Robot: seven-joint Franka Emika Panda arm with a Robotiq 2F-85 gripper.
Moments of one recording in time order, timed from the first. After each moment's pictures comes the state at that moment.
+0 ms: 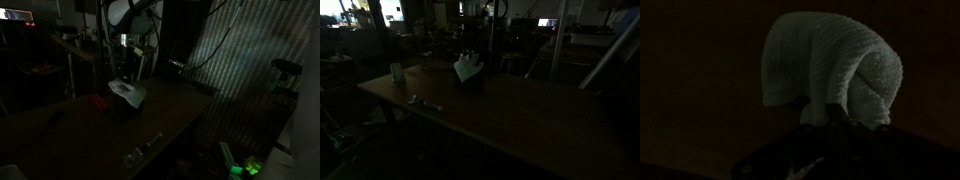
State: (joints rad) arm -0.05 0.27 0.03 -1.82 -0.02 2.13 -0.35
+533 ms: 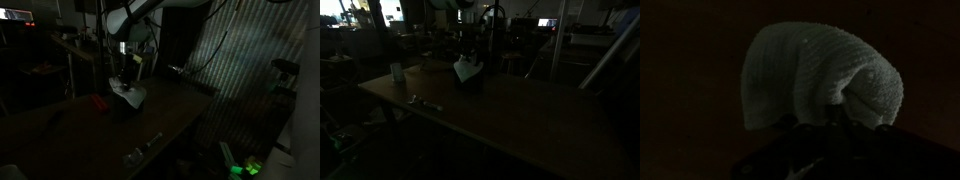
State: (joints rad) arm -0.04 0.31 0.03 -1.85 -0.02 2.13 -0.35
